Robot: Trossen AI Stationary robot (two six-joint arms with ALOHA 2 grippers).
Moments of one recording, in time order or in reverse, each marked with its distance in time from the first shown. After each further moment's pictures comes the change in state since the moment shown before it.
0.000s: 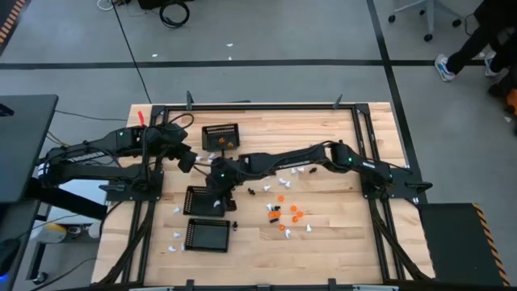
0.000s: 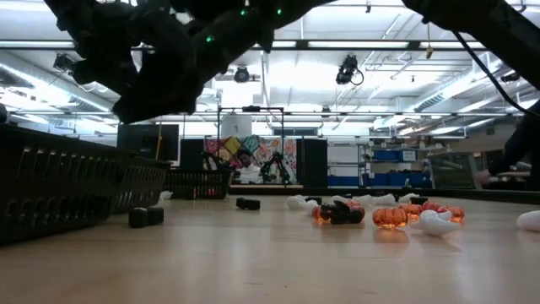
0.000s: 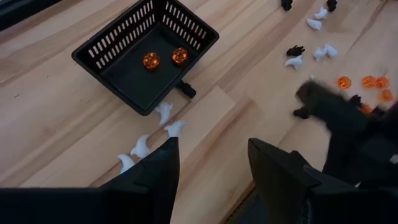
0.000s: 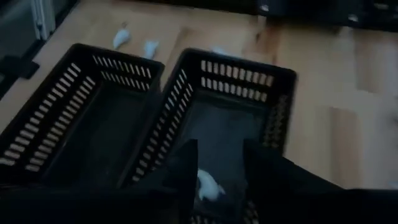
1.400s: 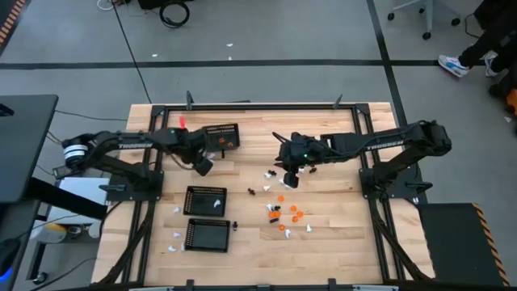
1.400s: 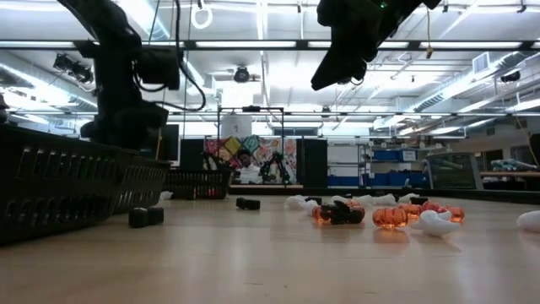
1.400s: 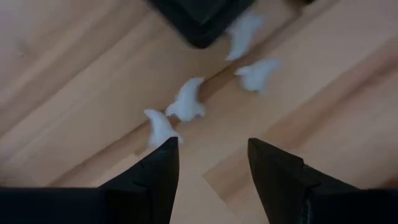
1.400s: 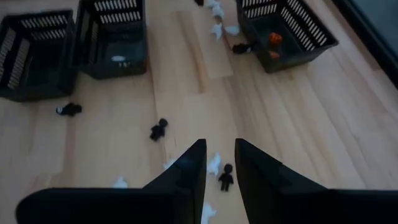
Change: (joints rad) left arm 0.145 0.516 -0.117 0.120 0.046 0.025; right arm -0.029 -0.979 -1.045 0.060 0.373 0.266
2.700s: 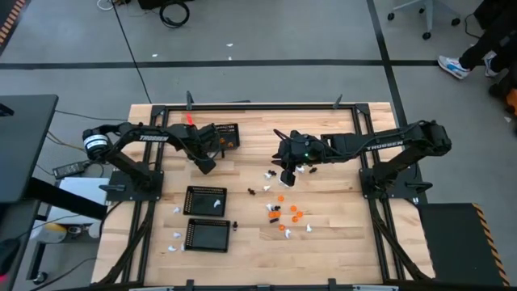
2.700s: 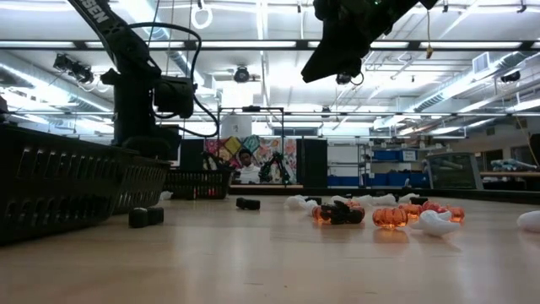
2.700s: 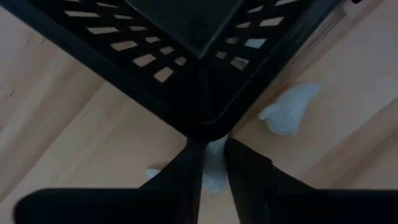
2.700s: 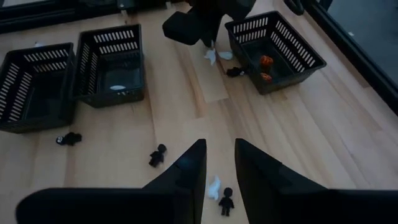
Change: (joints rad) left arm 0.103 0.237 0.004 0.139 0.045 0.254; right arm 0.003 0.002 -0.004 0.093 0.033 0.026
